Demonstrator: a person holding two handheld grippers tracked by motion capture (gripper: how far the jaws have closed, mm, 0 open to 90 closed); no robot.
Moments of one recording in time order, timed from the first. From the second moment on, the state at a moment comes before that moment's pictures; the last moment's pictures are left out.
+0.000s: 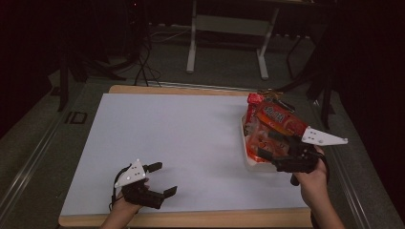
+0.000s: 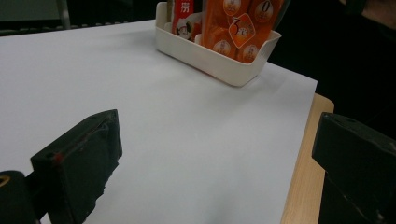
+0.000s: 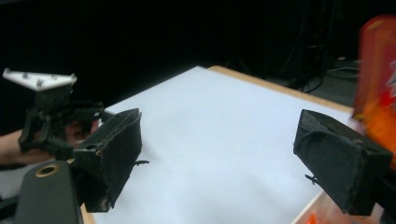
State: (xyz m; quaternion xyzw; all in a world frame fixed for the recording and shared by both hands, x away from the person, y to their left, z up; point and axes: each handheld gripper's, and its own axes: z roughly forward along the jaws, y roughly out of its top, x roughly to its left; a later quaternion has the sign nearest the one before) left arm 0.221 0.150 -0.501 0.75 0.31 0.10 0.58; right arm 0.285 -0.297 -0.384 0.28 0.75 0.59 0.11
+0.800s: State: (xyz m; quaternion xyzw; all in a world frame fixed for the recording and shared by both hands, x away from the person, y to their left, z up) left arm 0.219 0.148 -0.502 0.75 0.30 0.10 0.58; right arm 0.274 -0.282 -0.447 0.27 0.78 0.56 0.08
